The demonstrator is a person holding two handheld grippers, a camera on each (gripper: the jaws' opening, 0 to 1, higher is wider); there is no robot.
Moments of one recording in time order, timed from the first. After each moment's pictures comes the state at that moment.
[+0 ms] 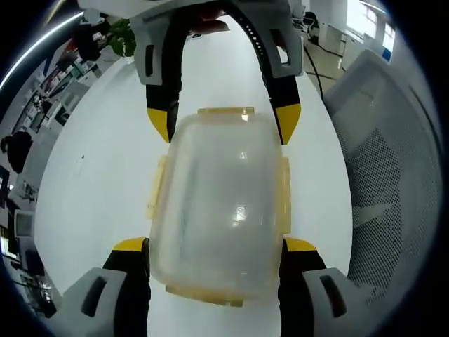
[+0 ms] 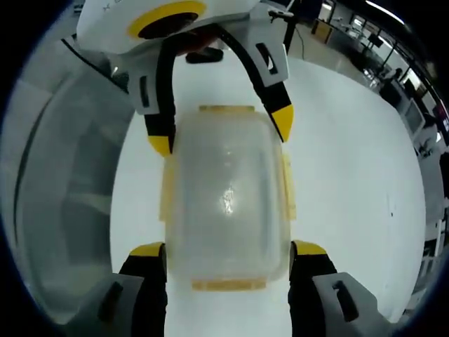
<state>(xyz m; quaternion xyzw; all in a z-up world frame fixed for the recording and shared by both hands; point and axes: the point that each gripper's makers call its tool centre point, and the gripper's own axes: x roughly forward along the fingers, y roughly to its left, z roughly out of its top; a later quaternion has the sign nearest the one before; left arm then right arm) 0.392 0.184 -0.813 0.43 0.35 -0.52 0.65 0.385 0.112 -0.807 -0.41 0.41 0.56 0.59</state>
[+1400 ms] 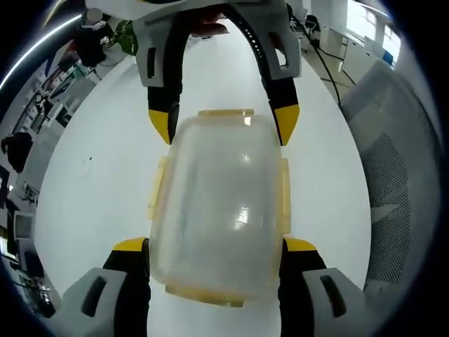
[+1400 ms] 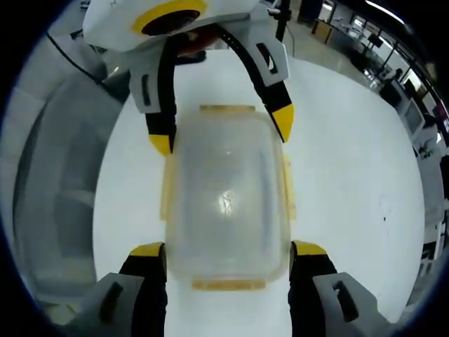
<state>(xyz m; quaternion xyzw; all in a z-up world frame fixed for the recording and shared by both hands) 0.446 0.179 -0.812 0.42 0.34 -0.53 0.66 0.440 0.107 -0.807 -0.41 0.41 0.56 0.59</state>
